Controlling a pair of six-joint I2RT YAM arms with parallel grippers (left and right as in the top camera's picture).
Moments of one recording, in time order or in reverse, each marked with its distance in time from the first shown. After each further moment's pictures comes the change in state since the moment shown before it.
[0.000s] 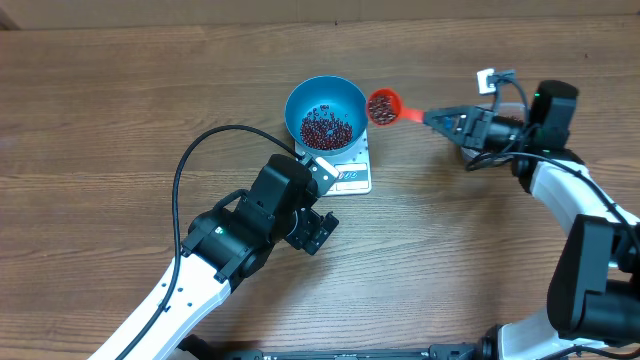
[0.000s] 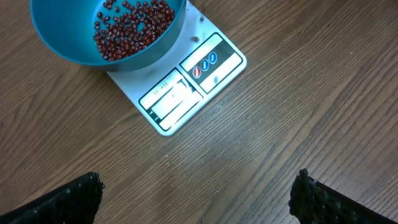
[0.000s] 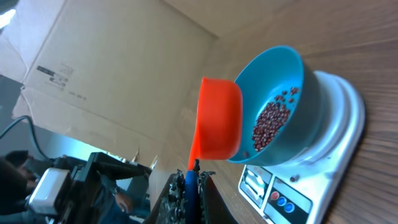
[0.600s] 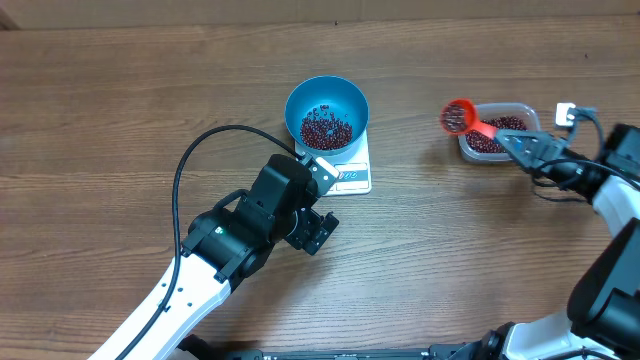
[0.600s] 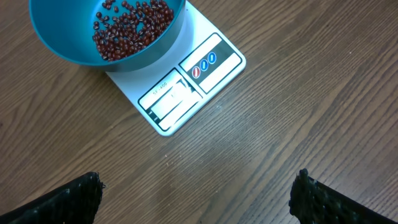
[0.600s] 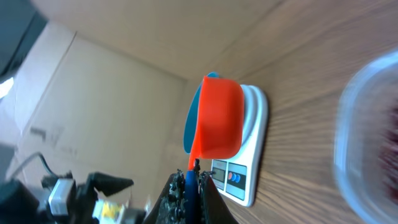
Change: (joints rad) left arm 0.000 0.000 0.000 0.000 0.002 0.000; right arm -0.354 -0.002 0.011 -0.484 -0.084 -0.372
